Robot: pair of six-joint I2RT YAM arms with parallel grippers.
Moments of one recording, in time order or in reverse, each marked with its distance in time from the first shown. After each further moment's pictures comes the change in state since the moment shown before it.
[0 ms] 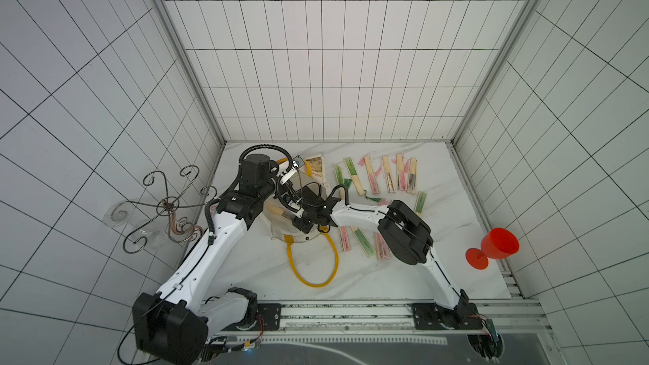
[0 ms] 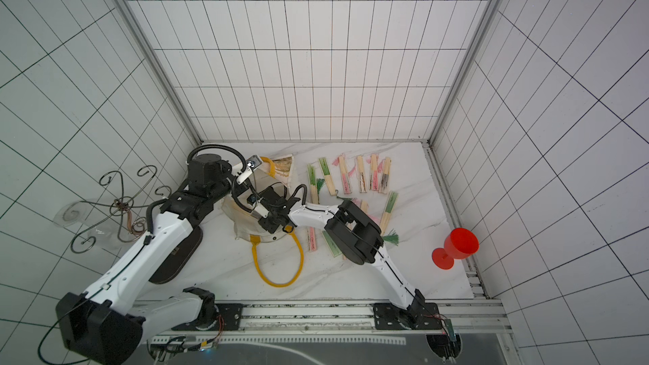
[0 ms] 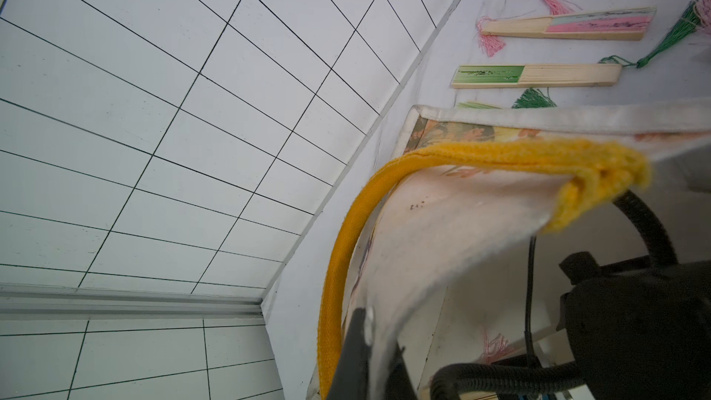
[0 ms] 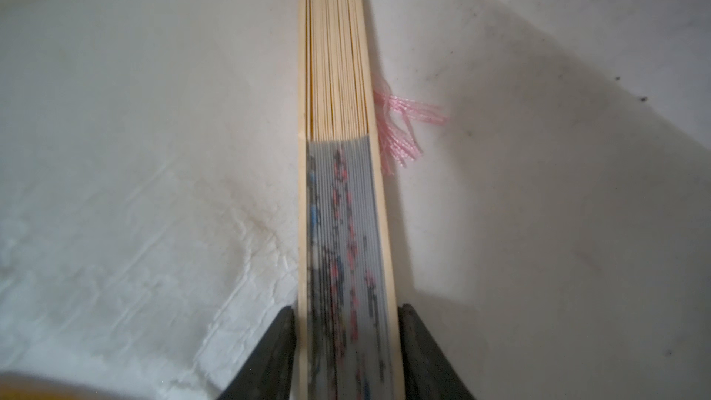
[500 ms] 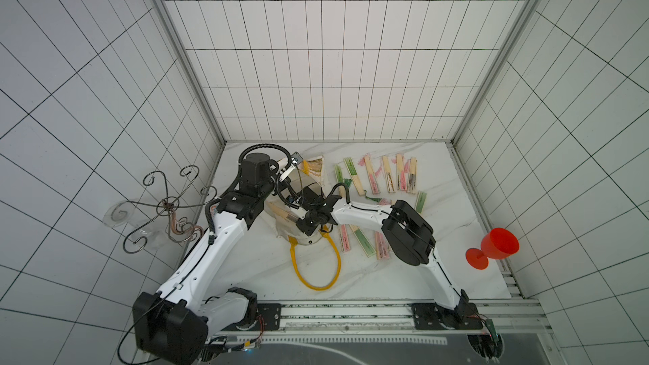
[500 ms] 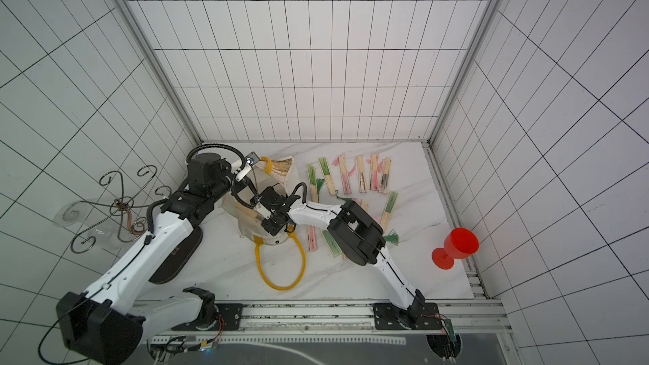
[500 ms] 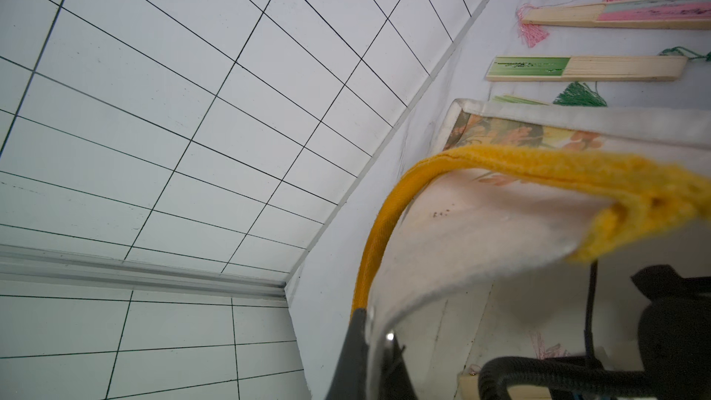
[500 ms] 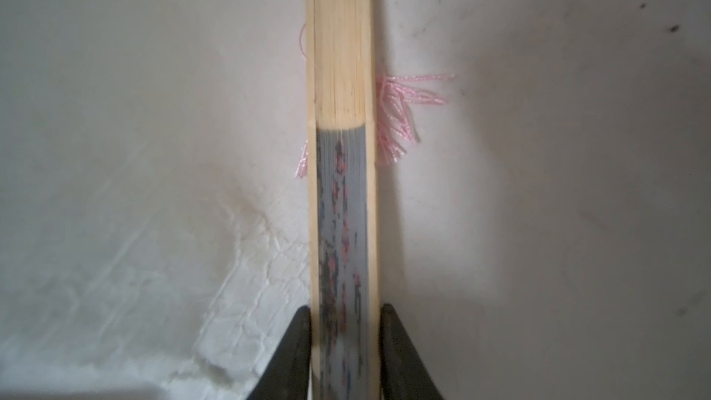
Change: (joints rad) left arm -0.005 0.002 0.000 0.044 -0.092 -0.005; right arm 0.006 -0.034 0.017 -0.180 -0.019 0.081
